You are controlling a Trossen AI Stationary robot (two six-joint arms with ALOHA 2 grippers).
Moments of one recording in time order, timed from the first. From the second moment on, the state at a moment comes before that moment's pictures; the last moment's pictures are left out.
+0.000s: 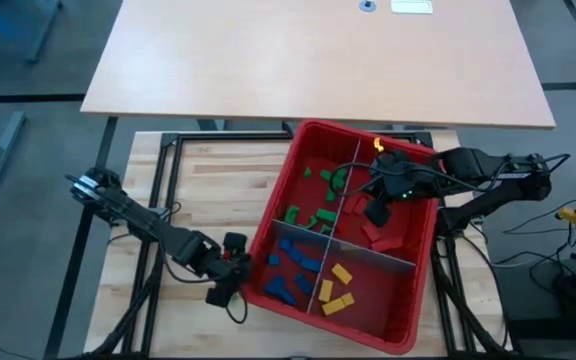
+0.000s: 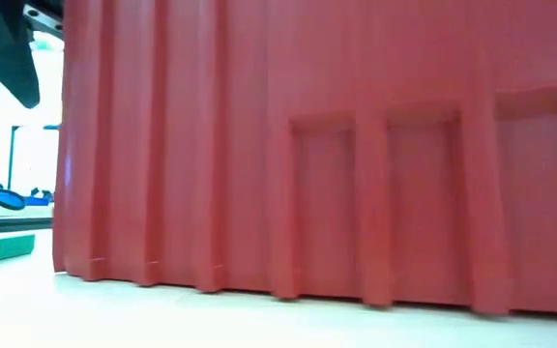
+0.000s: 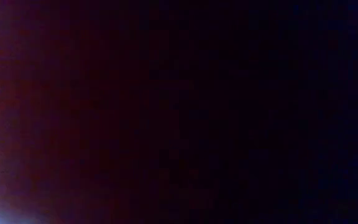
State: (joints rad) left arm -0.53 1.55 1.08 -0.77 -0.15 -0.25; right arm 0.14 1.23 1.52 -1.20 0.36 0.53
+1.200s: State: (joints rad) left arm -0.62 1.44 1.05 -0.98 -0.18 -0.45; right arm 0.14 1.22 1.52 -1.22 0.37 0.51
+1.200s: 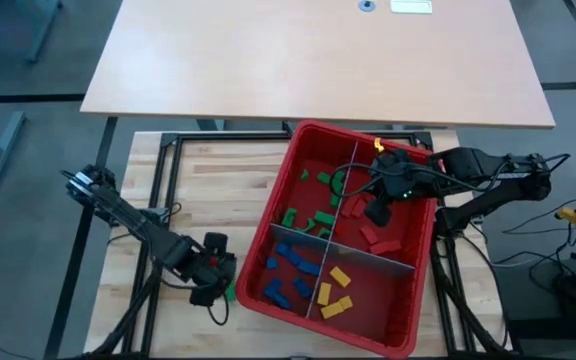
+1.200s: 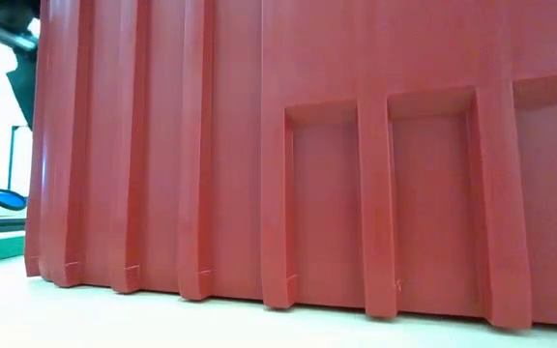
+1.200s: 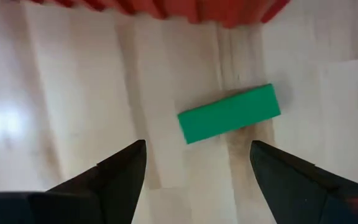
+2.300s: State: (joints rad) left arm -0.57 1.47 0.76 -0.54 -0.04 -1.66; right arm 0.14 1.22 1.52 -1.22 0.36 0.51
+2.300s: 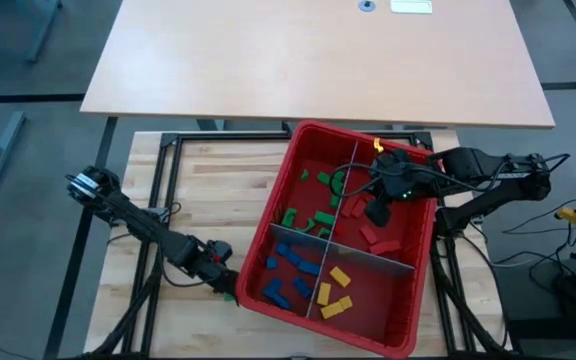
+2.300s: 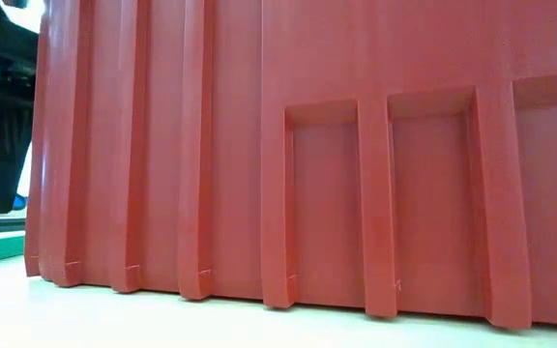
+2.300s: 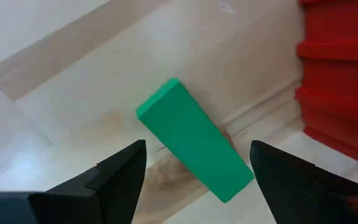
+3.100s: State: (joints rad) left arm -0.54 1.62 0.77 -0.44 0.06 -1.65; right arm 0.14 1.22 1.52 -1.22 0.36 0.52
